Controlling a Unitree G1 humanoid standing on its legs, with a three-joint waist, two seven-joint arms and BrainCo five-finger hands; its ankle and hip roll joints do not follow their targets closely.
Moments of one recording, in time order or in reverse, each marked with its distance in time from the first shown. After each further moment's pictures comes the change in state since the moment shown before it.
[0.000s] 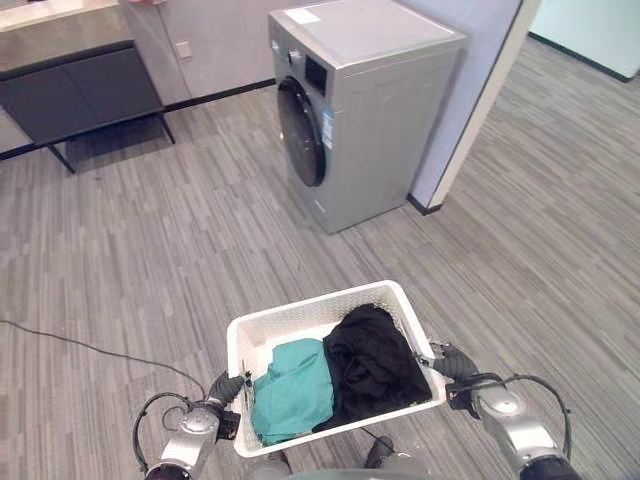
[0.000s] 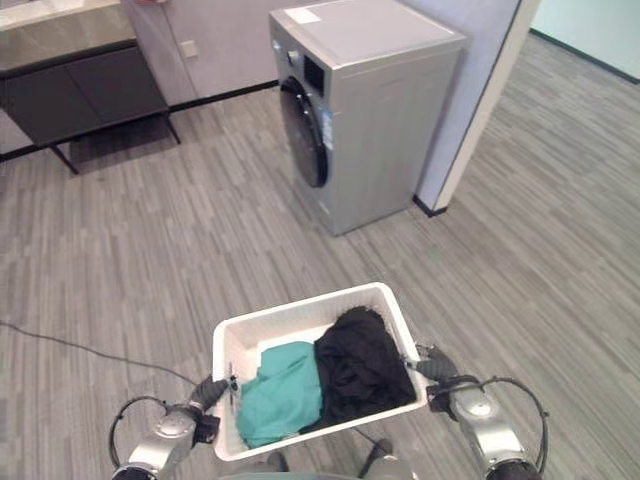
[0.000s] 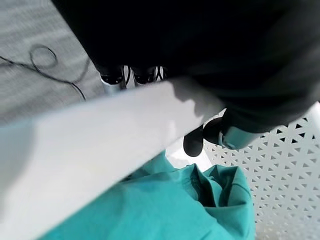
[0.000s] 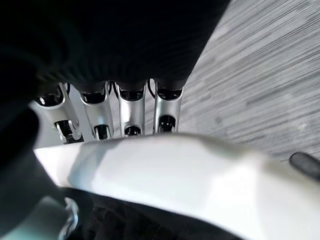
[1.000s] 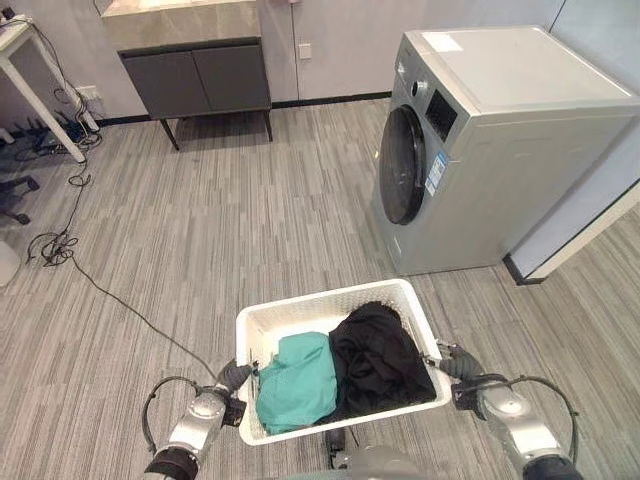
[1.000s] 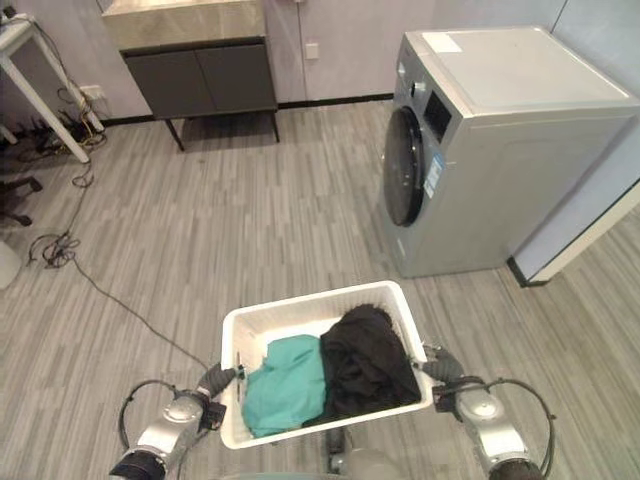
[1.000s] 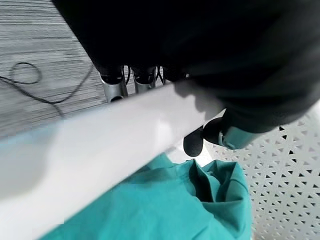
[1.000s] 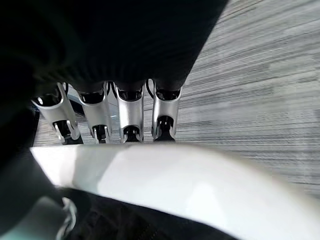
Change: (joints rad) left arm -0.098 -0.015 -0.014 0.032 0.036 0.016 -0.016; right arm 0.008 -0.019 -0.028 0.005 -0.007 -0.003 -0.017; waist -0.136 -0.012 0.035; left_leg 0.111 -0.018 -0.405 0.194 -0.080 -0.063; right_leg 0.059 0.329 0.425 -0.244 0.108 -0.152
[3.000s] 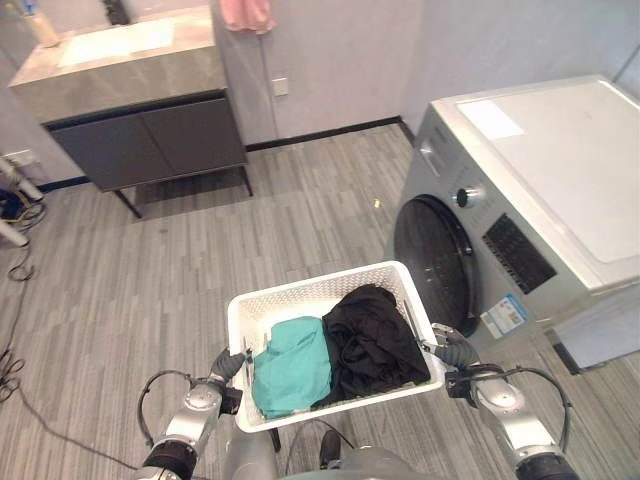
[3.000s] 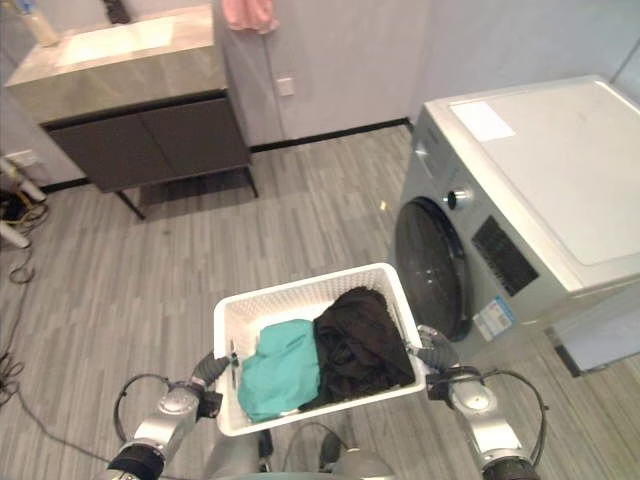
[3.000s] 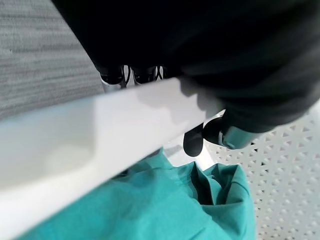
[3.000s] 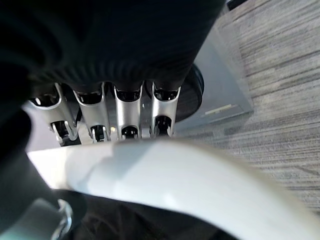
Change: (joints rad) left arm -0.006 -0.003 0.040 -0.034 -0.040 -0.035 0.033; right arm -0.013 0.039 -0.026 -0.075 -0.021 -0.021 -0.081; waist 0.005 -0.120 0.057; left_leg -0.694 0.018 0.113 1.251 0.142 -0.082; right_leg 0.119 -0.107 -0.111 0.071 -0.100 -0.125
